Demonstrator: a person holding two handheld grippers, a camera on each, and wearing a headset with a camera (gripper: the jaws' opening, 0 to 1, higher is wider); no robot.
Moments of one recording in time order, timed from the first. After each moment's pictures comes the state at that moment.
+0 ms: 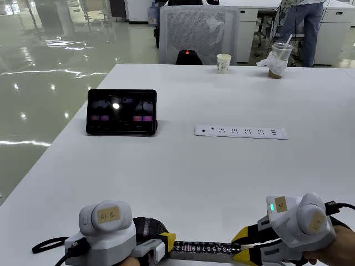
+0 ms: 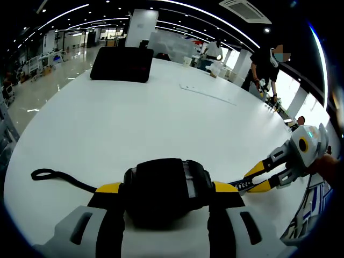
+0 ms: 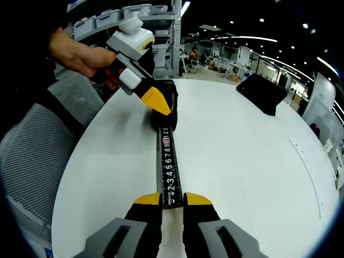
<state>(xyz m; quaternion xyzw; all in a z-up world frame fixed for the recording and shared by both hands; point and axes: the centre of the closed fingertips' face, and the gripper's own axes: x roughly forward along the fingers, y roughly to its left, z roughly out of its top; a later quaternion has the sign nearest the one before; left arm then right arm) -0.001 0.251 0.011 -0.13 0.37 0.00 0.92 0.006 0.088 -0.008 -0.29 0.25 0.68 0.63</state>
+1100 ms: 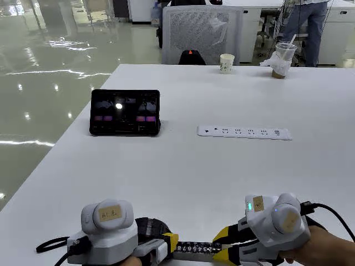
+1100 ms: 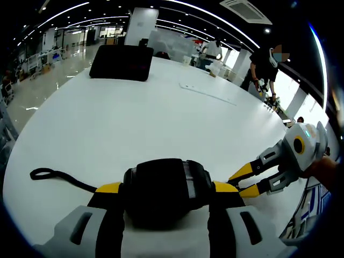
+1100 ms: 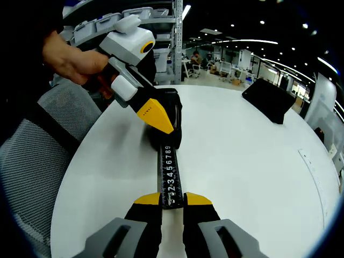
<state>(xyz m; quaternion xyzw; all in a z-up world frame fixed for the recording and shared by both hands) -0.002 0.251 0.011 -0.13 0.37 0.00 0.92 -0.001 0.131 -0.008 -0.27 0.24 0.69 0.62</state>
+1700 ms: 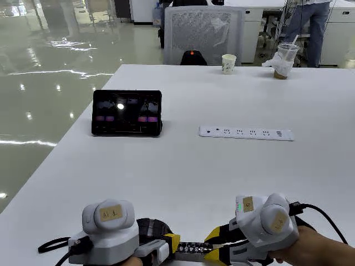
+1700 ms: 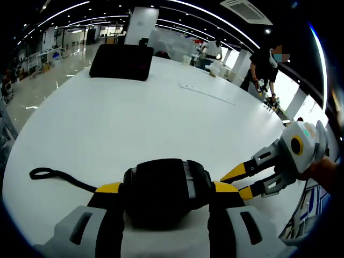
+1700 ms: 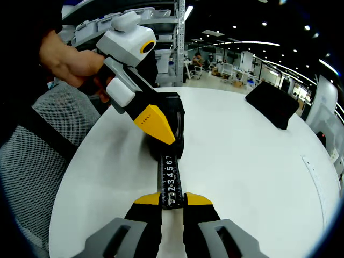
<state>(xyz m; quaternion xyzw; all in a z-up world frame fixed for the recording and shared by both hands) -0.002 0.251 0.011 -0.14 0.38 -0.01 0.92 -0.003 0.151 -0.009 -0.27 0.24 0.69 0.62</state>
